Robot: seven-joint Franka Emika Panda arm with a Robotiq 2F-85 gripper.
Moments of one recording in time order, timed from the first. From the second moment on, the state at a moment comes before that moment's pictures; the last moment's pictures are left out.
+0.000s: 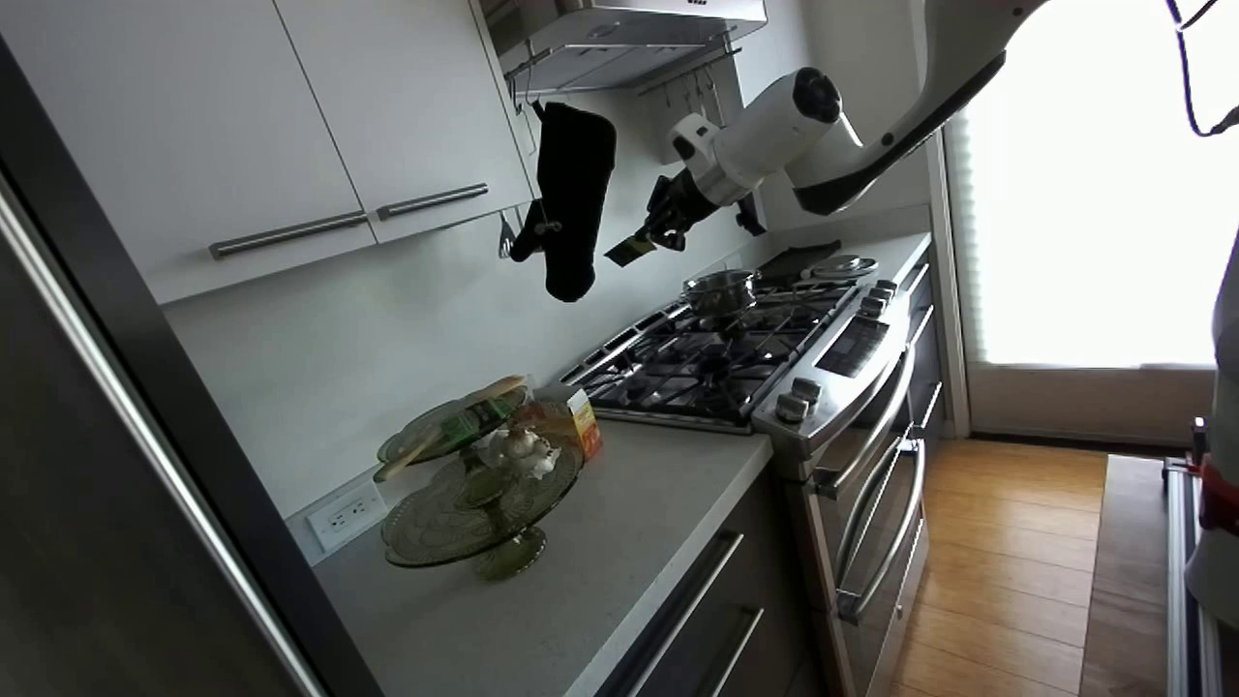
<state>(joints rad) -0.11 -0.16 0.09 -2.05 -1.63 3.17 0.55</state>
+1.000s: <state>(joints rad) 0.01 0.23 0.23 -1.81 -1.20 2.97 -0.06</state>
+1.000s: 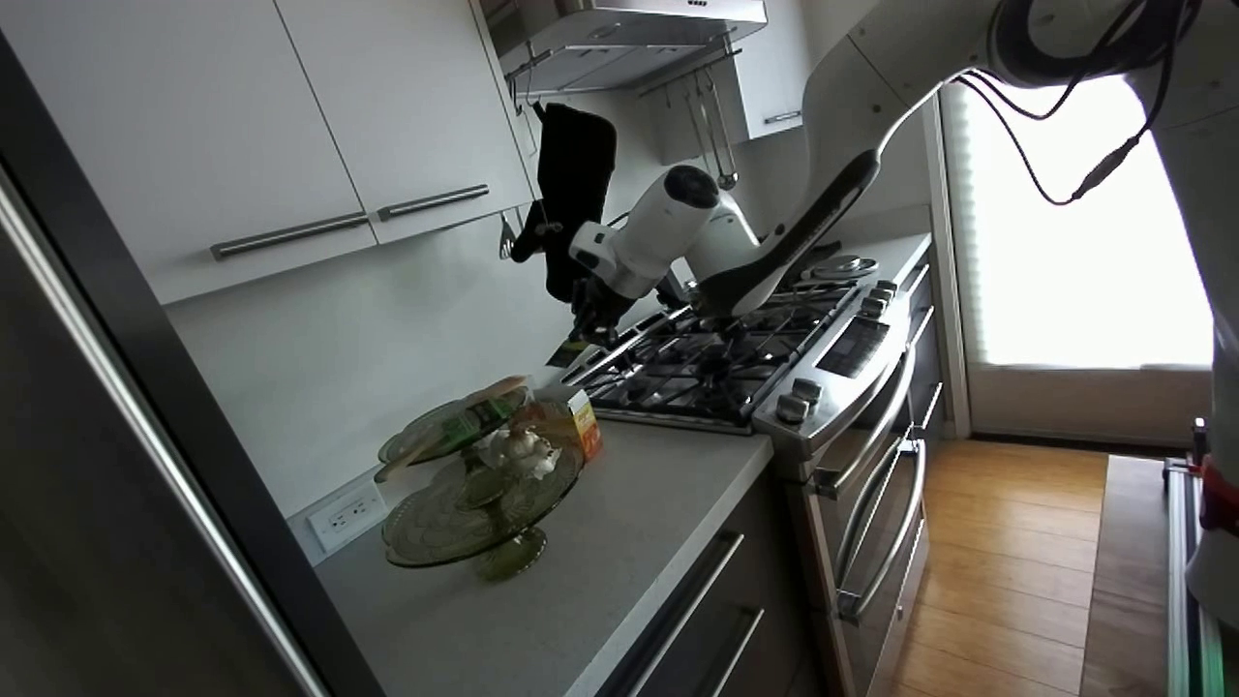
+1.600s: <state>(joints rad) 0.00 0.44 0.26 -1.54 -1.11 2.94 -0.56</state>
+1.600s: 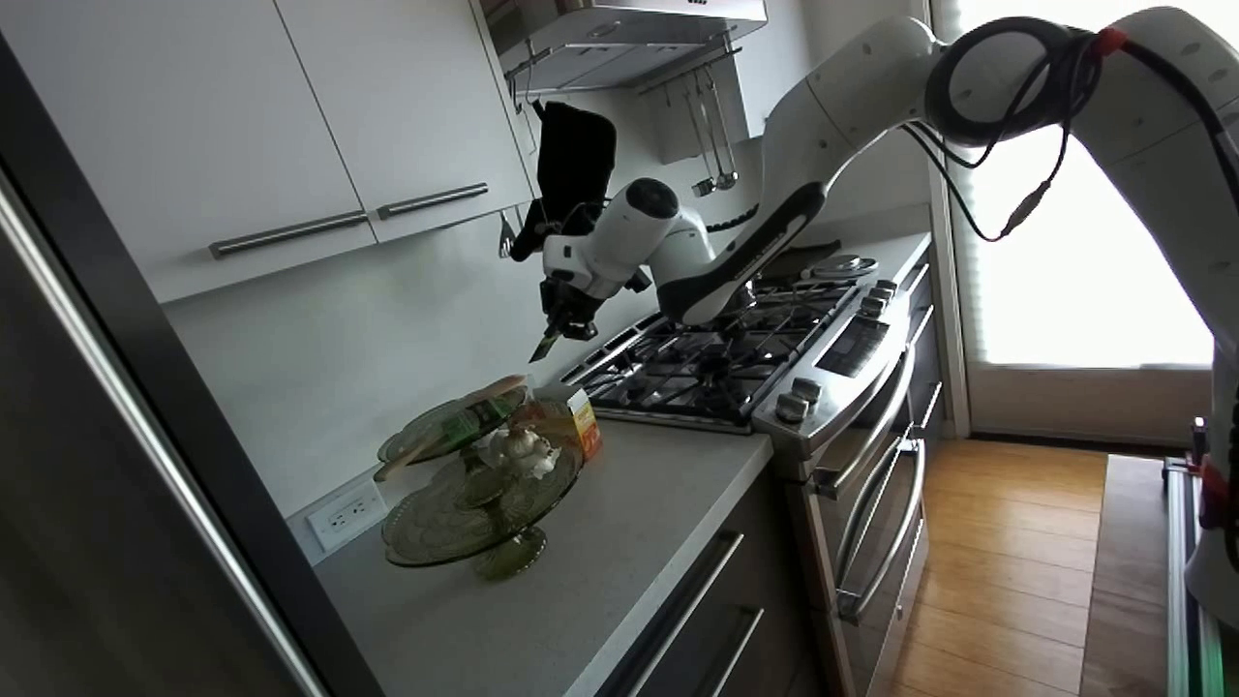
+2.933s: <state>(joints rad) -0.07 0.60 0.35 -1.43 -0.98 2.86 -0.94</state>
